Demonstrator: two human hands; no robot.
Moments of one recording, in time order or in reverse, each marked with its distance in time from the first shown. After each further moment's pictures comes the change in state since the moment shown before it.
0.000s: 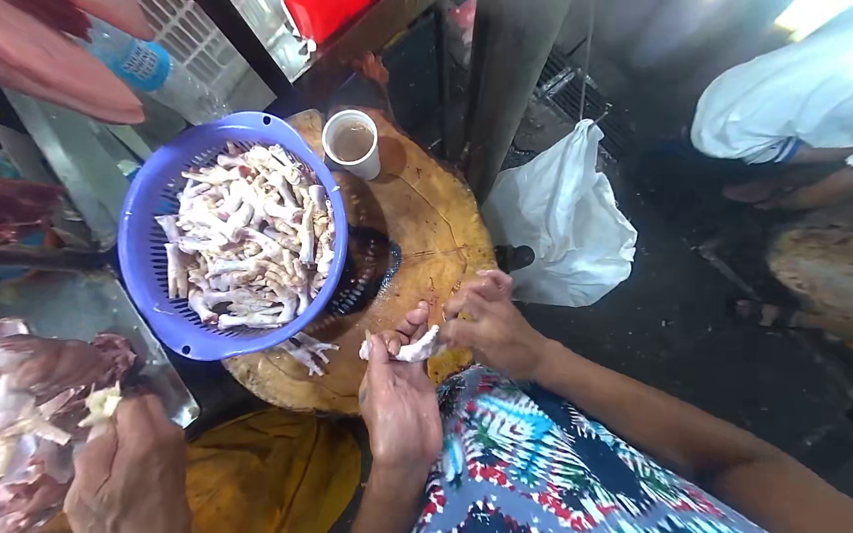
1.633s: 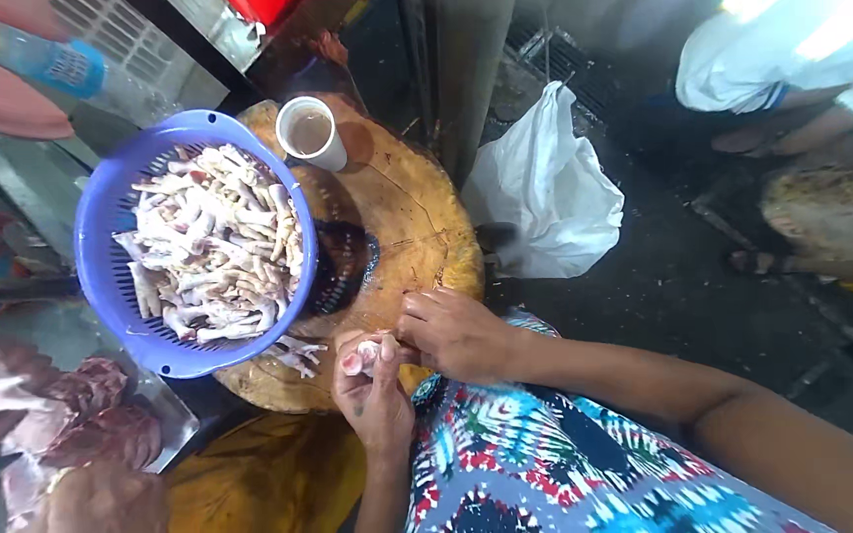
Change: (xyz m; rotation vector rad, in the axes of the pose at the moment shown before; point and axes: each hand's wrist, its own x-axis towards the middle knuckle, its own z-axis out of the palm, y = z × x) left_hand -0.002 0.092 0.131 0.476 0.391 -0.087; right_hand 0.029 -0.027 -0.003 0.089 -0.245 0.065
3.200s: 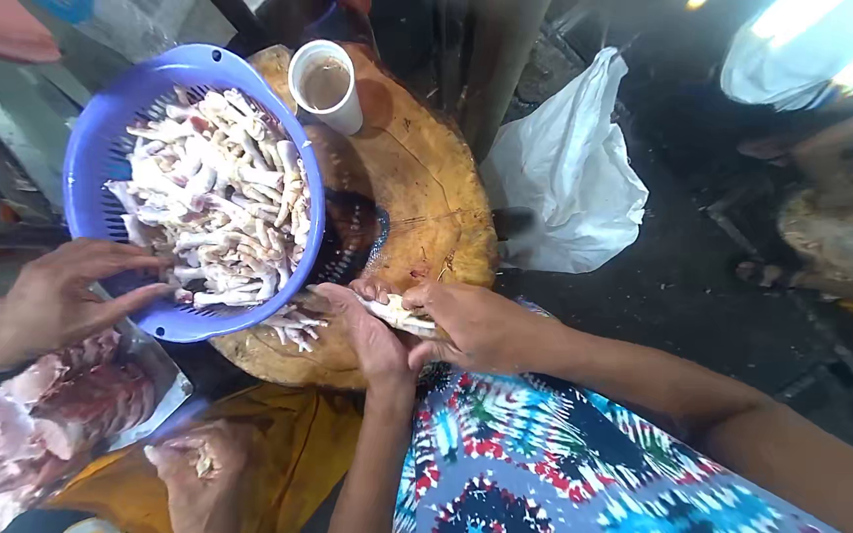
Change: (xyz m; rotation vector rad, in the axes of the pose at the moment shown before) left_hand 0.025 -0.024 -0.005 -0.332 -0.010 -0.030; right_hand -0.006 -0.001 -0.013 0.202 -0.057 0.038
